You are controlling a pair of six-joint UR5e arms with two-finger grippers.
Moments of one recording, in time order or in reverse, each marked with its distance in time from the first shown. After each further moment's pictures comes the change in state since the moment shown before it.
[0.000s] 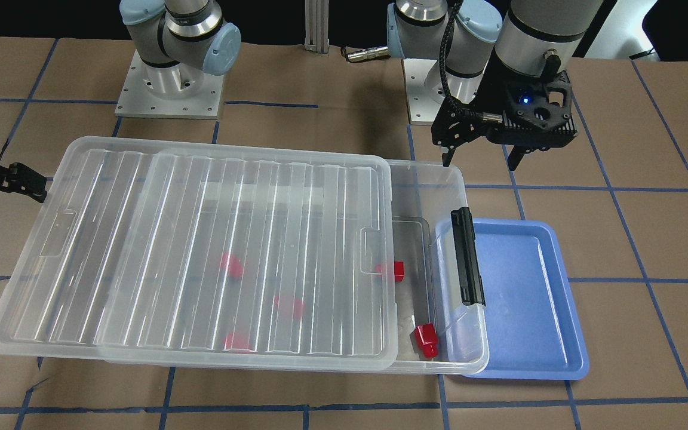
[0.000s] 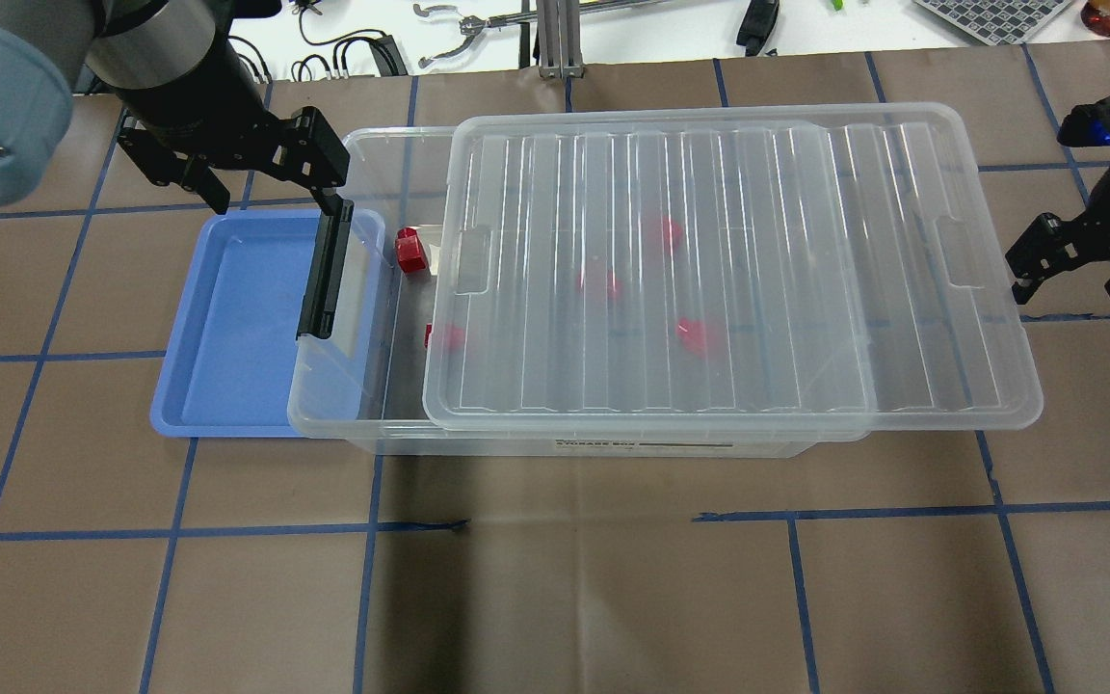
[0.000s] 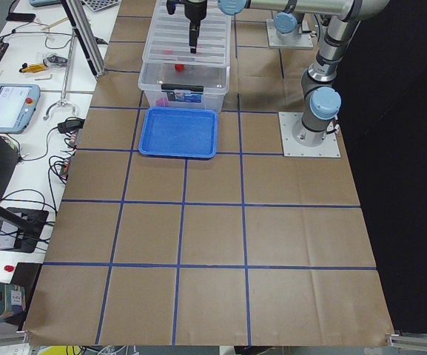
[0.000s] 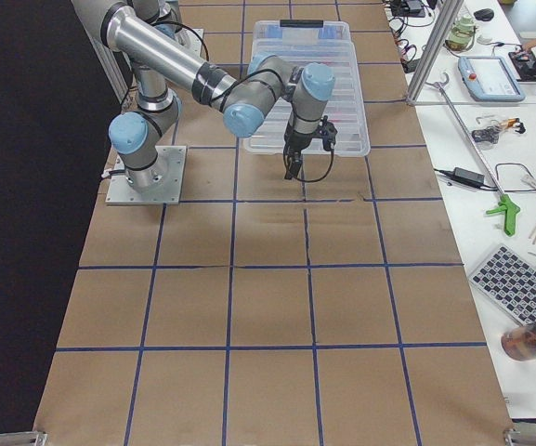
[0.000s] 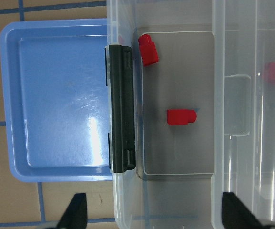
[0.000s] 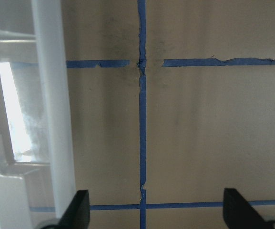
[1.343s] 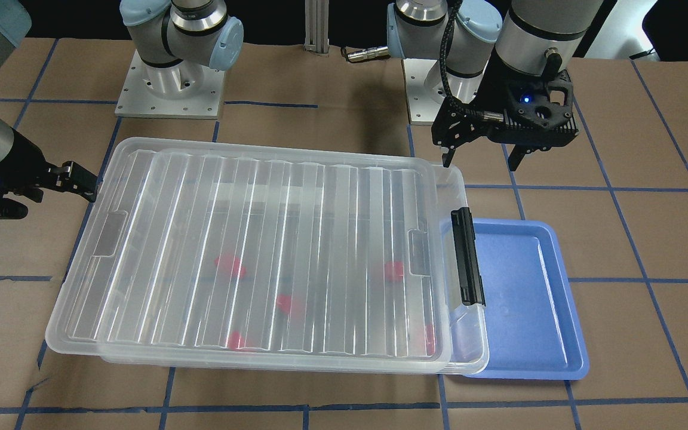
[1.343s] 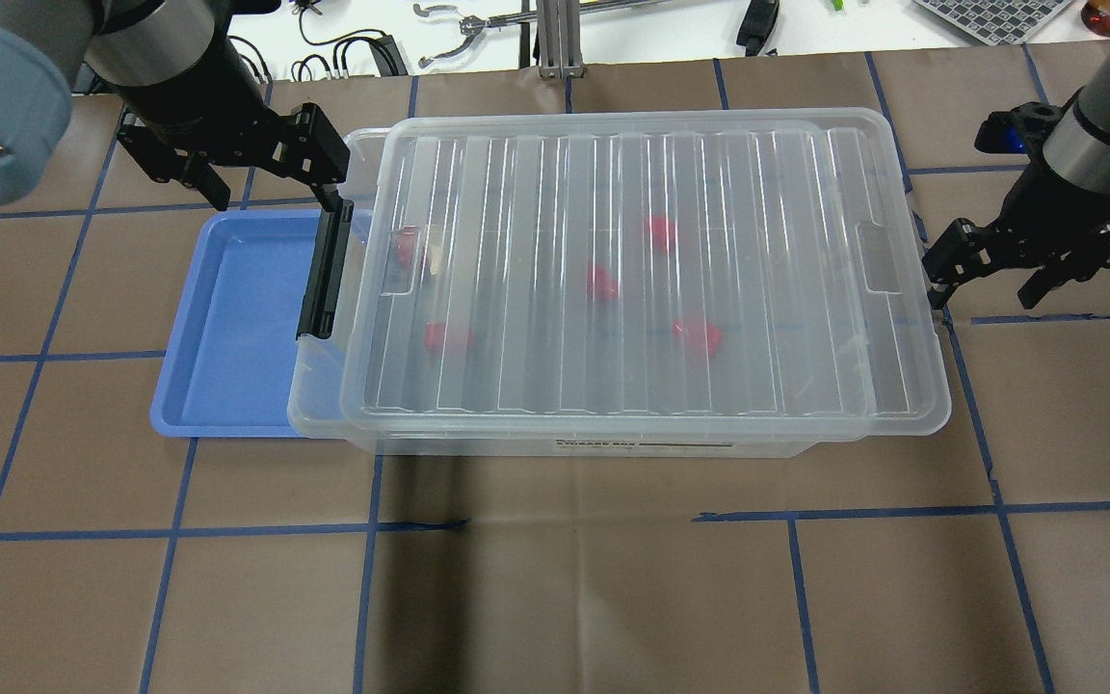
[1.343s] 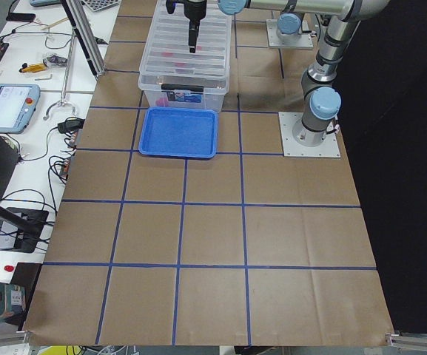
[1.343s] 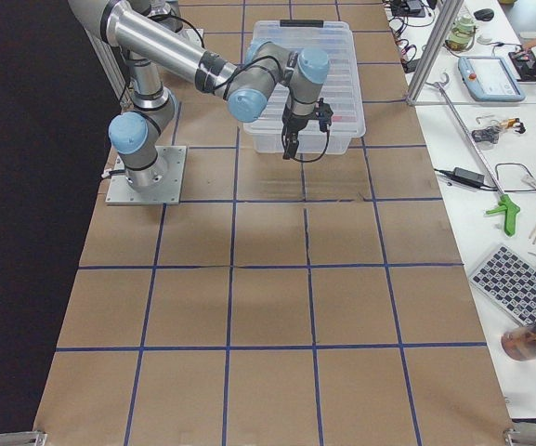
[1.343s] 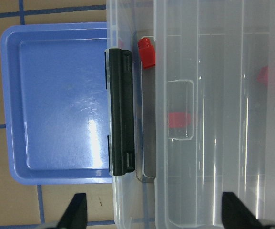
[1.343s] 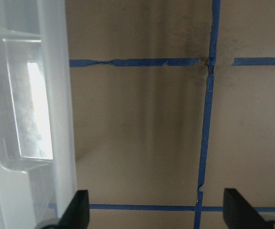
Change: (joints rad) left arm 0.000 0.000 0.002 0.009 -0.002 0.000; right arm 0.108 -0.036 0.043 0.016 0.077 0.100
